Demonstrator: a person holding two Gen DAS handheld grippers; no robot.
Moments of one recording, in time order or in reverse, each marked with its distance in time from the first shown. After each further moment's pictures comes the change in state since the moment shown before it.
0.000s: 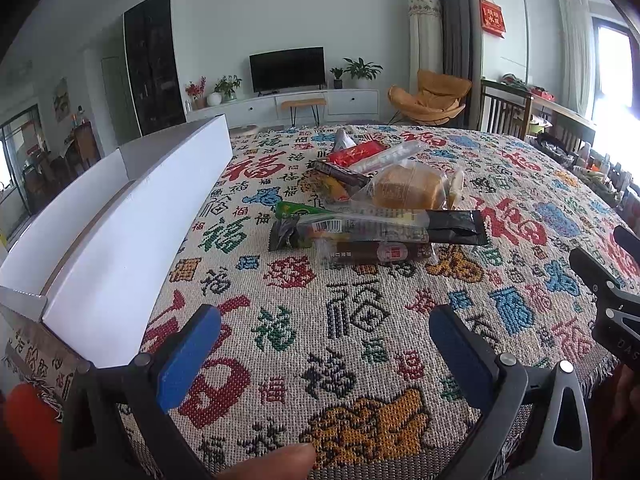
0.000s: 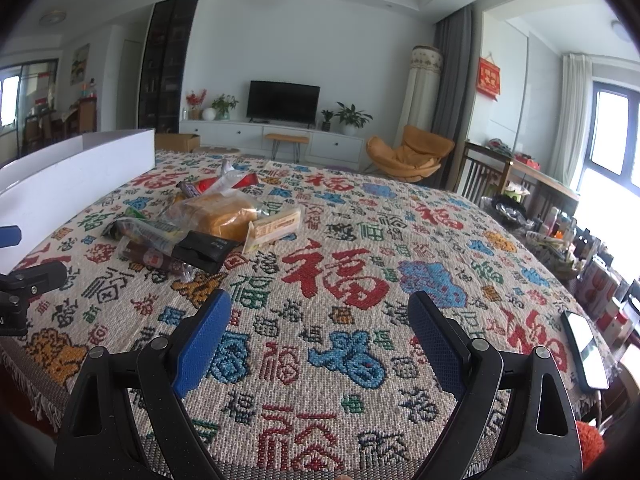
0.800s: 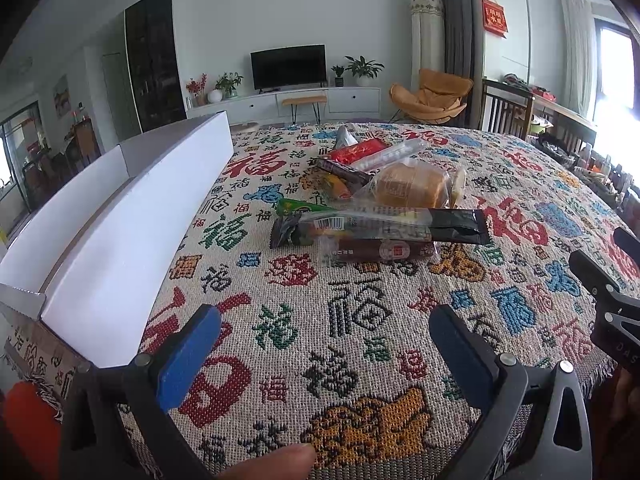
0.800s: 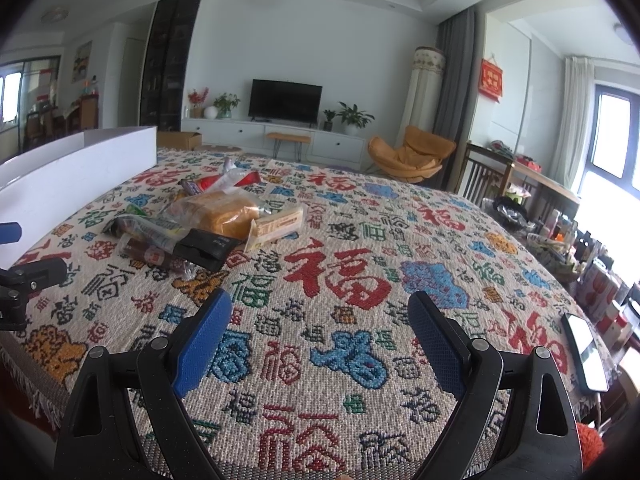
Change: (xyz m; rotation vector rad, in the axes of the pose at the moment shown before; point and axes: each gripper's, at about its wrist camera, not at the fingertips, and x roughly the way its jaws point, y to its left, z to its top) left arm 0.001 0.002 -0.001 -0.007 0.012 0.001; right arm 0.002 0.003 -0.002 -0.010 0.001 0.005
